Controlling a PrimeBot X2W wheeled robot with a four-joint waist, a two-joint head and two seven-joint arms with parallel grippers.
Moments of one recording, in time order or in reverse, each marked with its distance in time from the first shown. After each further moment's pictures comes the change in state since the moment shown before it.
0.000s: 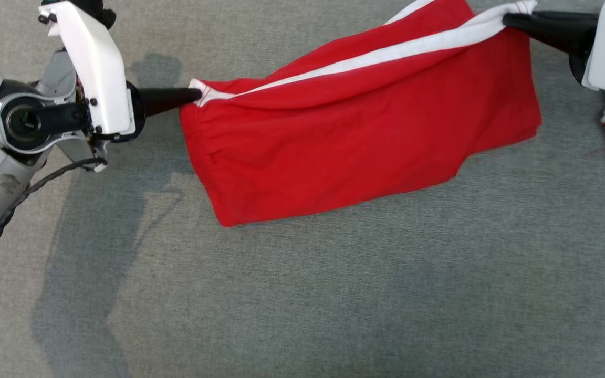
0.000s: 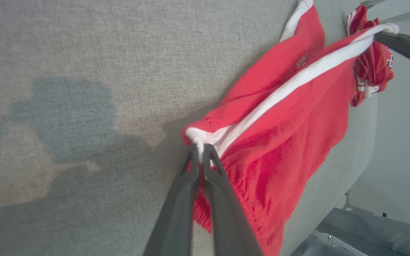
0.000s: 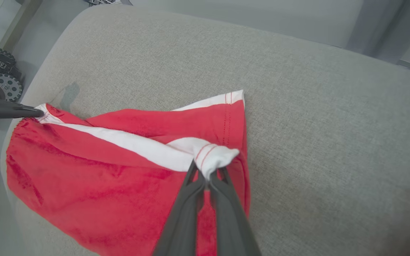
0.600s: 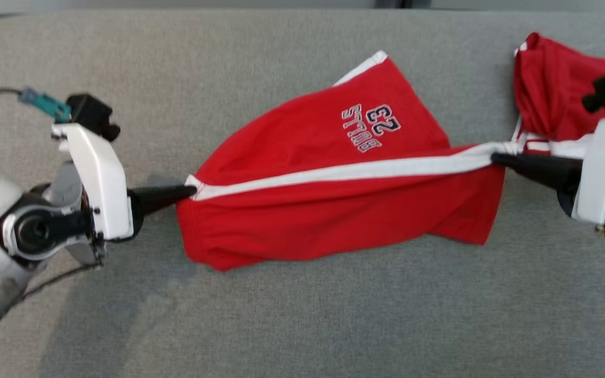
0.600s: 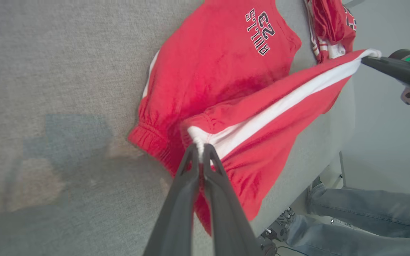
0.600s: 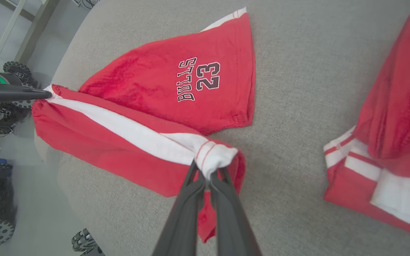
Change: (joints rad) left arm 0.276 0.157 -0.040 -0.248 0.000 0.022 -0.152; right arm 0.365 -0.154 0.026 -0.212 0.108 0.000 -0.148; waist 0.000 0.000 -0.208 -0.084
